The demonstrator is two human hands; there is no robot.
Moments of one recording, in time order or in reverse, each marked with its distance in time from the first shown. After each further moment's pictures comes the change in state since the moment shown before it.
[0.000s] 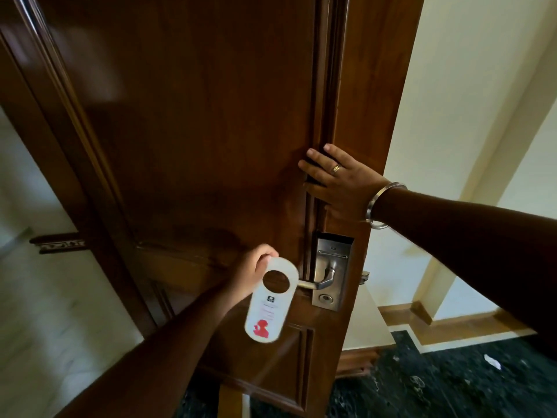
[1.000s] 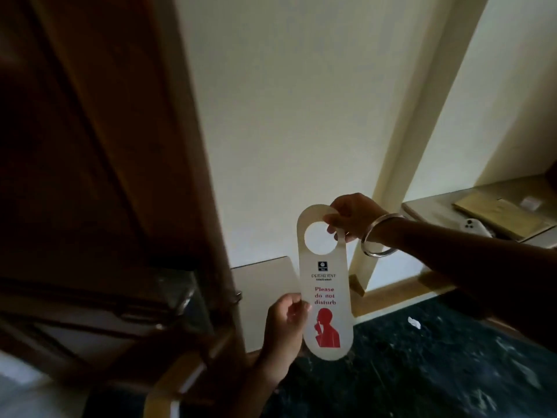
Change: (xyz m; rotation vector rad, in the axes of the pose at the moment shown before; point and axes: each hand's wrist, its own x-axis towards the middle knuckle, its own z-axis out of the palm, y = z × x) left_hand 0.022 0.160 0.315 -0.665 -0.136 -0.574; right_hand -0.220 0.047 0.204 1.737 -0.443 0.963
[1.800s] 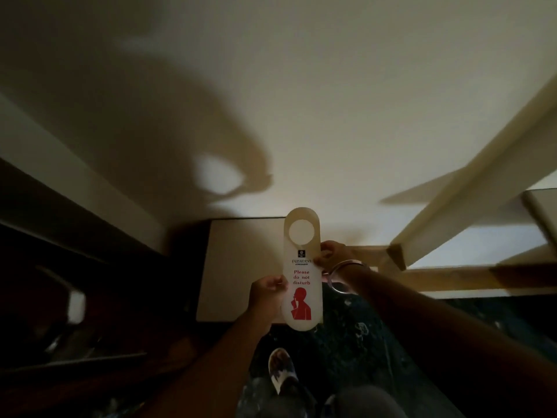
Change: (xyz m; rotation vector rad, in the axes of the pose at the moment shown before) left_hand 0.268 -0.110 0.045 -0.068 0.358 -0.700; right_hand 0.231 0.249 0.161 0.416 -0.422 0.600
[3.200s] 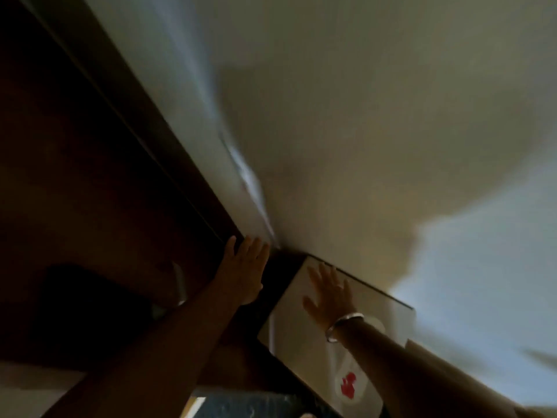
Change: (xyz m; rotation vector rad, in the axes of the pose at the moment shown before) left_hand -0.043 0.145 -0.169 1.669 0.563 0.145; right_hand 0.037 -0.111 0.111 -1.059 -0.279 -0.884
